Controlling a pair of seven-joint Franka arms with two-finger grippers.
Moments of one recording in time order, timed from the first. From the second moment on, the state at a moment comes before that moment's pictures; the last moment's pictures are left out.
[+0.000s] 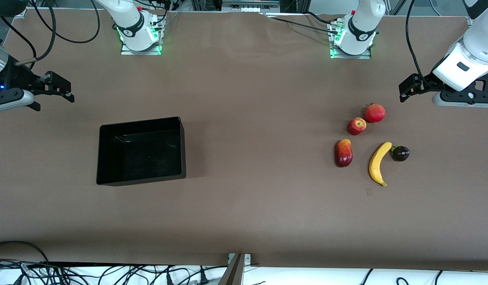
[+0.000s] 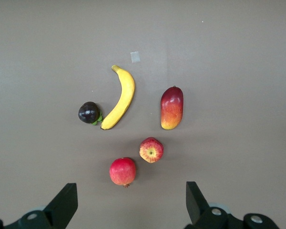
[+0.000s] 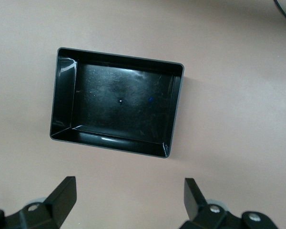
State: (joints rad) left arm -0.05 -0.08 -0.04 -1.78 0.04 1.70 -0.05; right arm 0.09 0.00 -0.06 -1.65 0.05 1.68 -0.25
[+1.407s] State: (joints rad) left arm -0.05 -0.08 -0.04 -1.77 0.04 1.70 -0.05; right arm 0.07 0.33 -0.14 -1.94 0.02 2.13 -0.21
